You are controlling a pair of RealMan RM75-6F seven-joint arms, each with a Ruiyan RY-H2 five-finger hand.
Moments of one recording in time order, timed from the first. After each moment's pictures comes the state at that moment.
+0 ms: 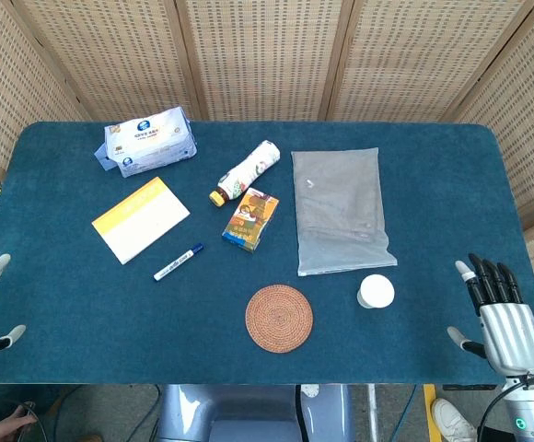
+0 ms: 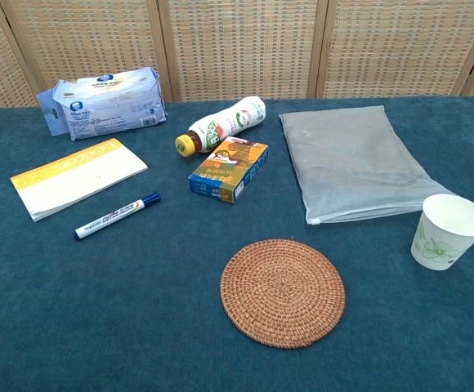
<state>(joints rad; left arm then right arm) -0.03 -1.00 -0.03 -1.78 1.53 1.55 0.15 0.08 -1.07 0.07 -1.82 -1.57 1.52 -0.24</state>
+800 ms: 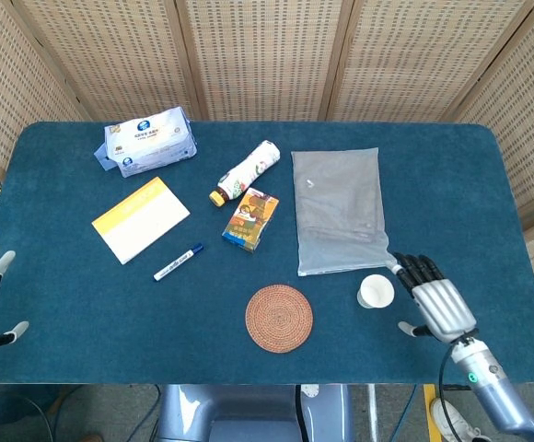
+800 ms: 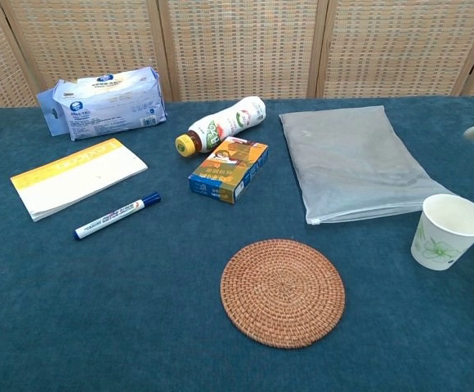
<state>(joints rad) -0.06 -1.02 -0.05 -1.80 1.47 1.50 0.21 0.34 -1.14 0.09 -1.70 -1.53 1.10 -0.11</state>
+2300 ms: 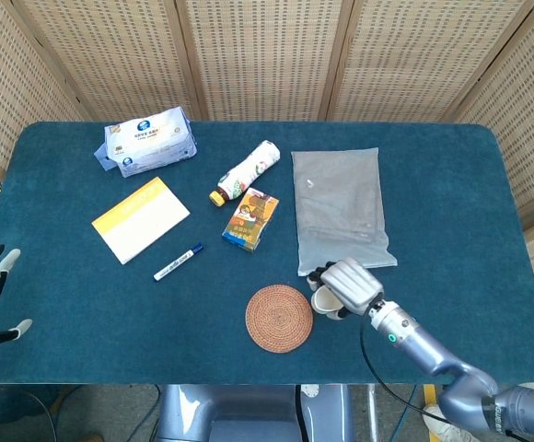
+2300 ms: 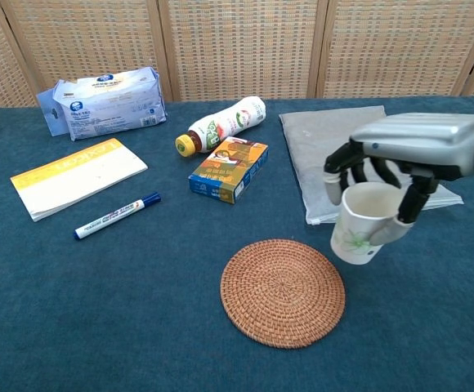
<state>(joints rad) -0.09 -1.02 -0.06 -1.79 1.42 1.45 0.22 0.69 -1.31 0.14 -1.67 -1.47 0.82 -0.19</state>
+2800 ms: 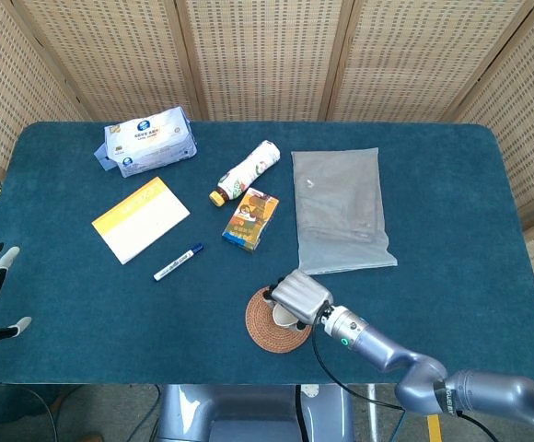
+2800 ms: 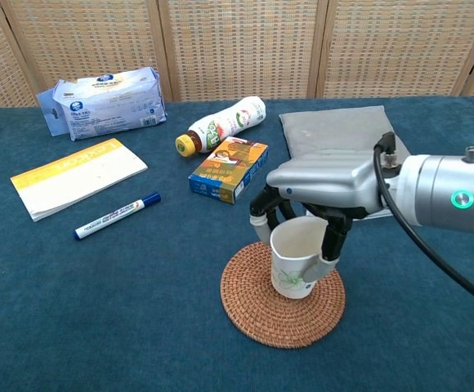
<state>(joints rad) -0.10 -1.02 -0.06 -1.79 1.39 1.43 0.21 0.82 -1.48 0.14 -1.61 -1.41 0.73 -0.33</state>
